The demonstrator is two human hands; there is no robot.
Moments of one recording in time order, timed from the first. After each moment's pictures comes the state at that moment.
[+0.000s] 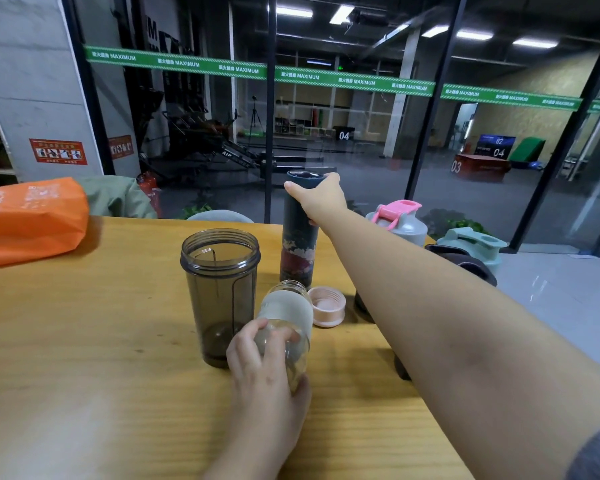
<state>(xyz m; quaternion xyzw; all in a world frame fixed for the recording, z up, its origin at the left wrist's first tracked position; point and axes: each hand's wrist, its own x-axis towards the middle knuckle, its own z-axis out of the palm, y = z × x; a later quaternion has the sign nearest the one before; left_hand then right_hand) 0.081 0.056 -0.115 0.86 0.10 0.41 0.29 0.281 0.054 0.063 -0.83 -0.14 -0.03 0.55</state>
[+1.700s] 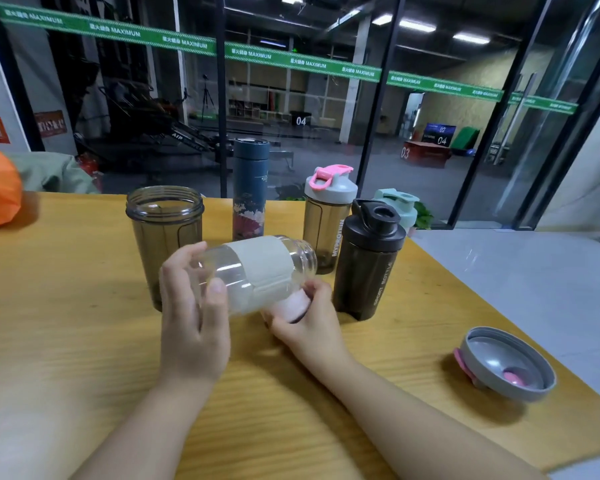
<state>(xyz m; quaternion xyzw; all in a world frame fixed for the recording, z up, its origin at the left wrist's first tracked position) 0.039 0.051 -0.075 0.70 -0.04 0.50 0.51 0.116 -0.082 -0.103 -0.83 -0.17 -0.04 0.54</state>
